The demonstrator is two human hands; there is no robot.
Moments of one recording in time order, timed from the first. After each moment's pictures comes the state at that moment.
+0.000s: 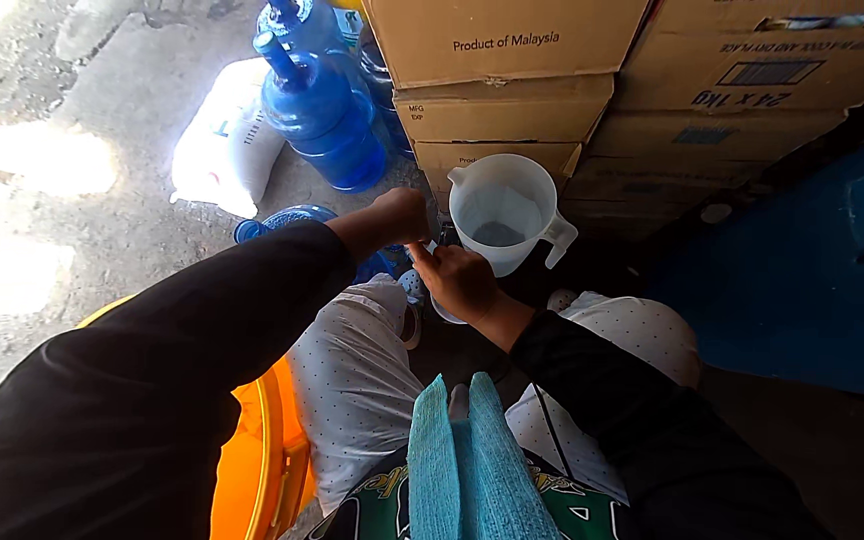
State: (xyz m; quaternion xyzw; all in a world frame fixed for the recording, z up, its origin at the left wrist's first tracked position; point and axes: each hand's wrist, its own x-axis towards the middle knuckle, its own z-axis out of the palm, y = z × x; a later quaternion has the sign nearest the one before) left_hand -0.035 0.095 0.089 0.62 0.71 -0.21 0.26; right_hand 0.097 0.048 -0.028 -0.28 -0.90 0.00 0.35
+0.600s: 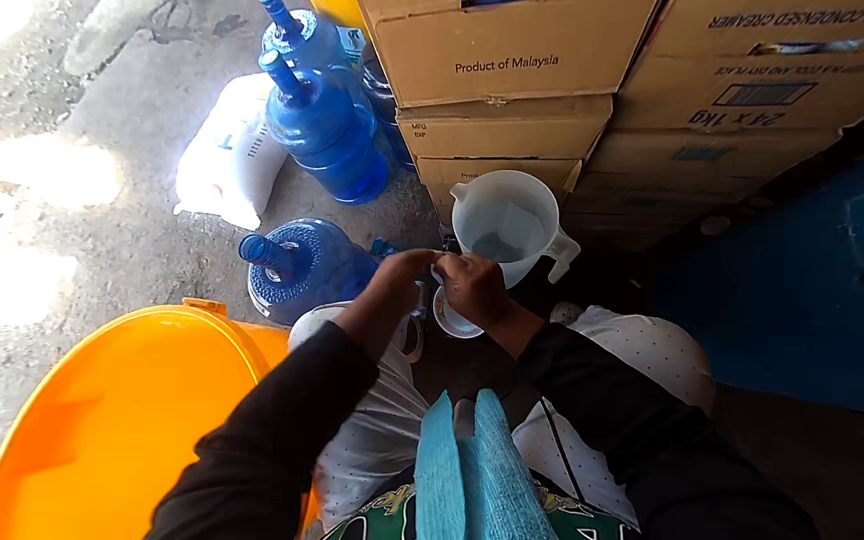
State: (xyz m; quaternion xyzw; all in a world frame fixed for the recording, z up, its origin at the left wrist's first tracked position) left_hand -0.027 0.026 0.018 0.21 0.69 0.45 0.53; right_hand 0.104 0.066 -0.036 -0.27 -0.83 0.13 0.47
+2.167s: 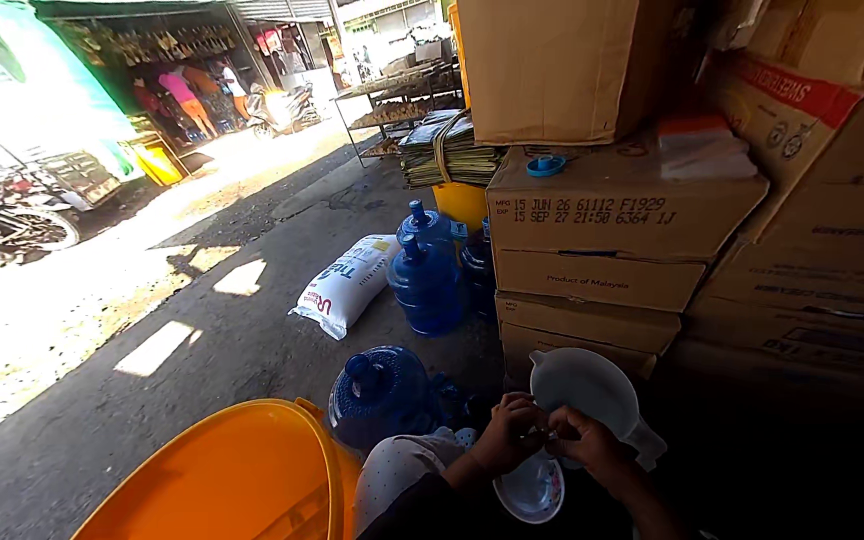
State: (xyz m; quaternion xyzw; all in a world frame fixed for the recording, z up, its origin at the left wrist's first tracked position) left_hand -0.020 0.039 -0.030 0.66 0.52 0.47 0.28; right_hand 0.164 0.118 -0.008 -0.34 -0.71 0.58 0.20
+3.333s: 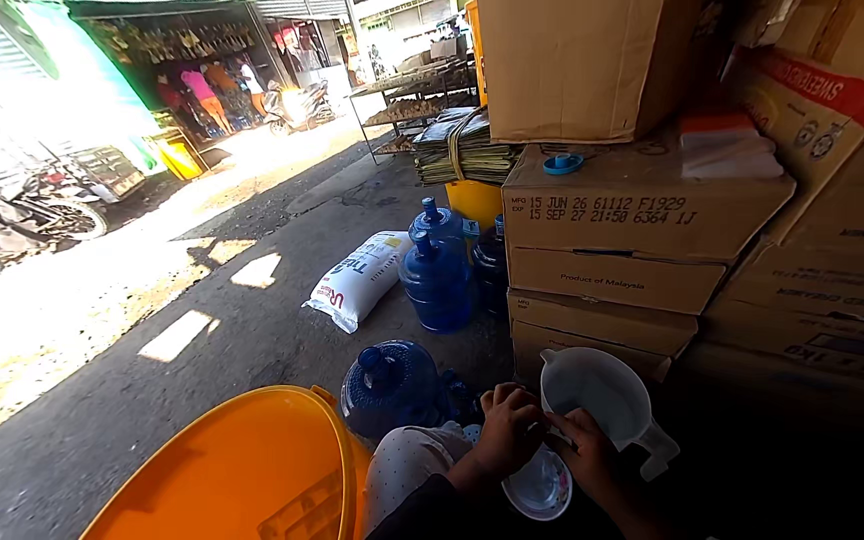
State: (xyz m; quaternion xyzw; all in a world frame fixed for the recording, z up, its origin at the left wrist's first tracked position) left_hand -0.017 0.021 -0.019 0.68 0.59 0.44 0.04; right_hand 0.148 0.078 -0.011 -0.33 -0.83 0.32 0.32
